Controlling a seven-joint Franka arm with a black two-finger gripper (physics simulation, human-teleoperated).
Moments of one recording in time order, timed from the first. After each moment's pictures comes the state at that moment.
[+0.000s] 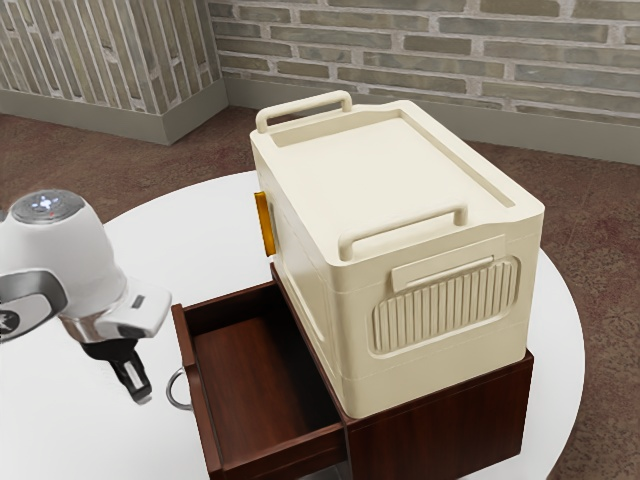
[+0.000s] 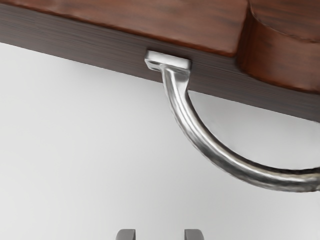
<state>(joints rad) -0.58 -0.79 0.36 -2.82 0.36 2.10 -0.01</state>
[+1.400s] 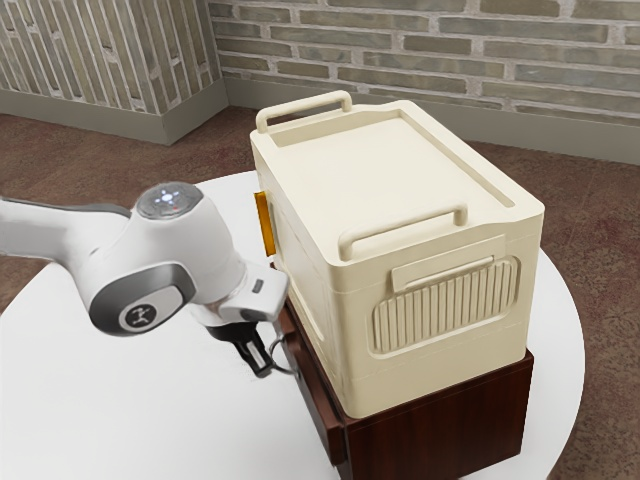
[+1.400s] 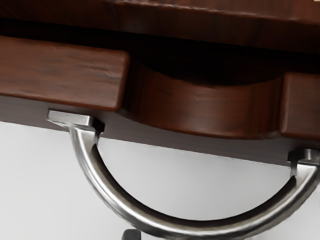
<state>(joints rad) -0.58 -0.29 0.18 -2.55 0.17 2.48 0.04</state>
